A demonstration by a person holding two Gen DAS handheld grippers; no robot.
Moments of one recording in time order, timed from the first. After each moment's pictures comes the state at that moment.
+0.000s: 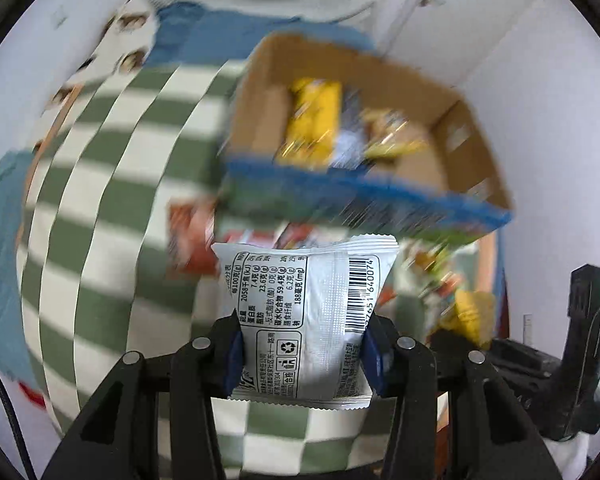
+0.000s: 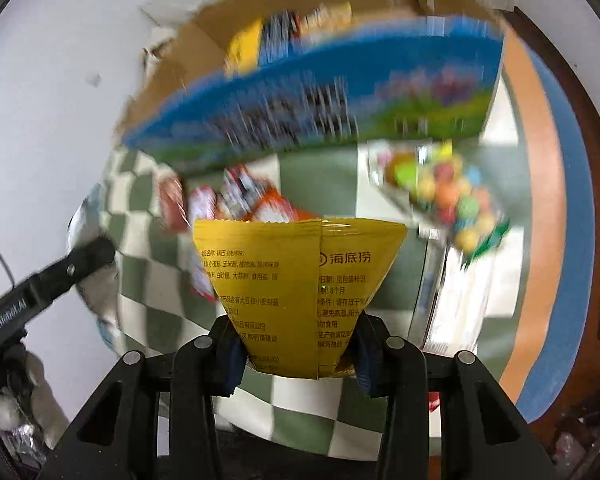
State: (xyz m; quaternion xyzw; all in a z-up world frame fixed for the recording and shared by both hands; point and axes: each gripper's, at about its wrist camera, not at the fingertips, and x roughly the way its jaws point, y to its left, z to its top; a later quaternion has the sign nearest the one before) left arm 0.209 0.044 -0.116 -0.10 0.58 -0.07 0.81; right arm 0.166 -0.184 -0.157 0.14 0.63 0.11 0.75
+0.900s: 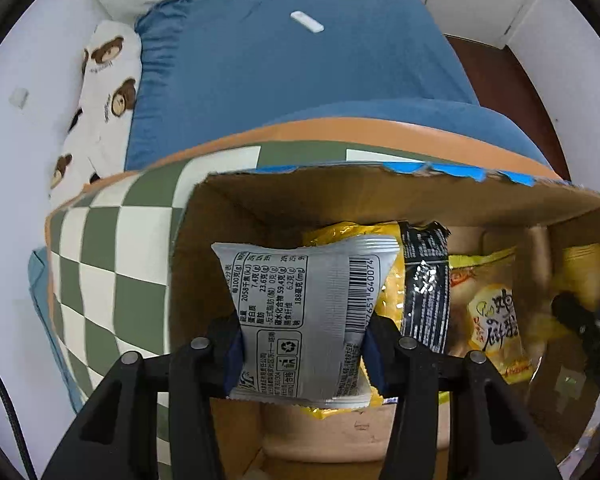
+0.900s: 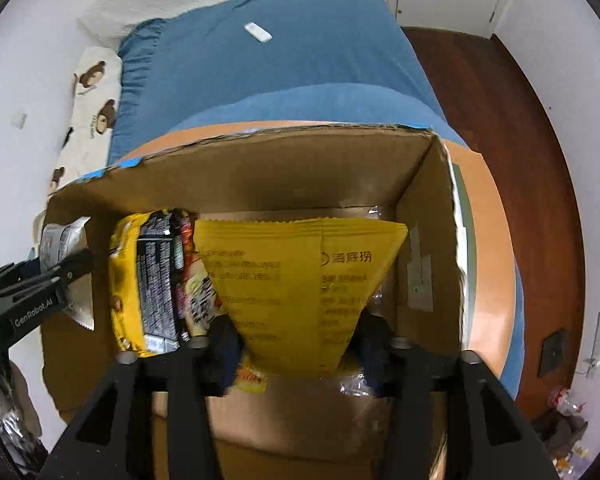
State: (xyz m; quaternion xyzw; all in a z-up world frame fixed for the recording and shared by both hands) left arm 0.507 0.013 -0.201 0.03 0.67 0.01 0.74; right arm 0.481 -0.224 -0.178 0.06 0.67 0.01 0.74
